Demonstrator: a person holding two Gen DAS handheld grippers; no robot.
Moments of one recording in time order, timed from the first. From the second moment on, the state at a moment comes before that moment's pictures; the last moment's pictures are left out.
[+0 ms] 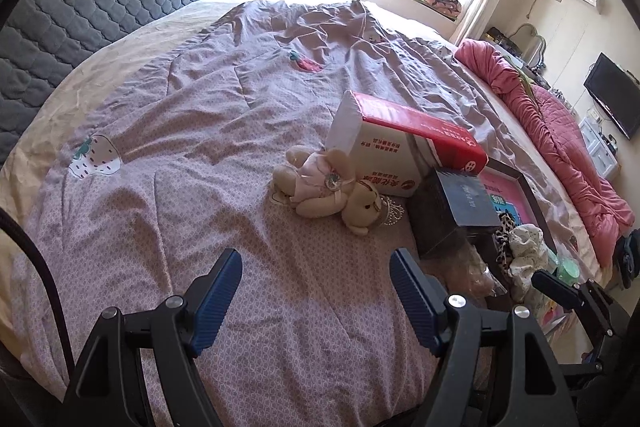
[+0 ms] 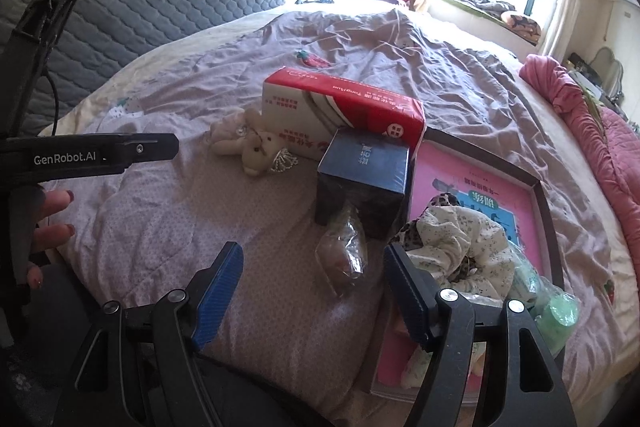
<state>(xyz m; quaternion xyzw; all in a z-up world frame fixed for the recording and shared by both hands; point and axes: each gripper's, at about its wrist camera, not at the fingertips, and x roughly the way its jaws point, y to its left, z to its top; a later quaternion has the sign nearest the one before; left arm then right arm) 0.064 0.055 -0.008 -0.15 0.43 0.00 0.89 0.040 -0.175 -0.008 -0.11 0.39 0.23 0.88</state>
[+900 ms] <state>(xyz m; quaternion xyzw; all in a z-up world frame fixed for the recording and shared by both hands) 0.164 0.086 -0.073 -0.30 0.46 -0.01 0.83 0.090 -0.141 -0.066 -0.17 0.44 0.20 0.86</state>
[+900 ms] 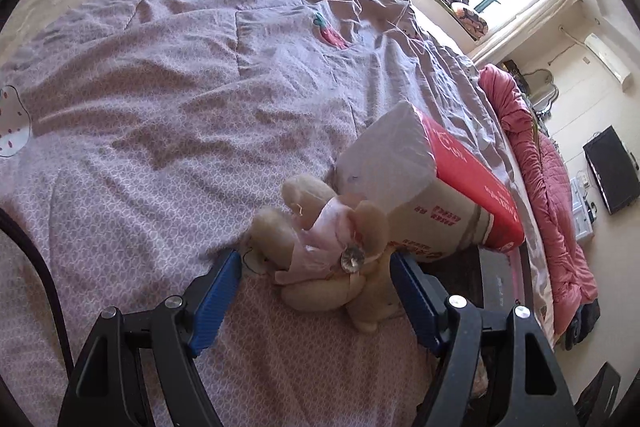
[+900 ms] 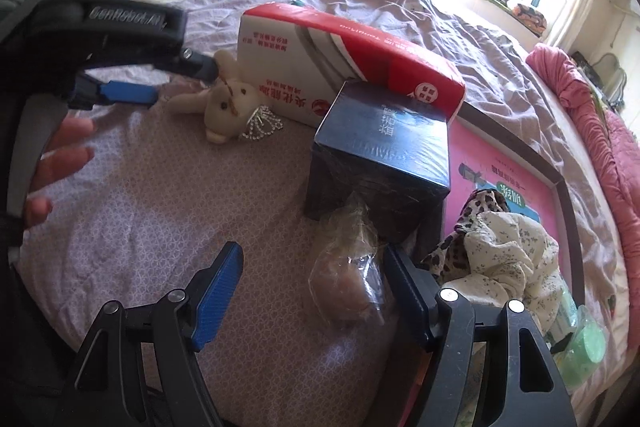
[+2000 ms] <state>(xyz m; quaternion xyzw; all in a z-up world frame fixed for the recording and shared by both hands) 0.134 0.065 -0.055 -0.22 0.46 -0.01 0.86 0.097 -0.165 -0.053 -0.05 0.43 0.24 0.87</state>
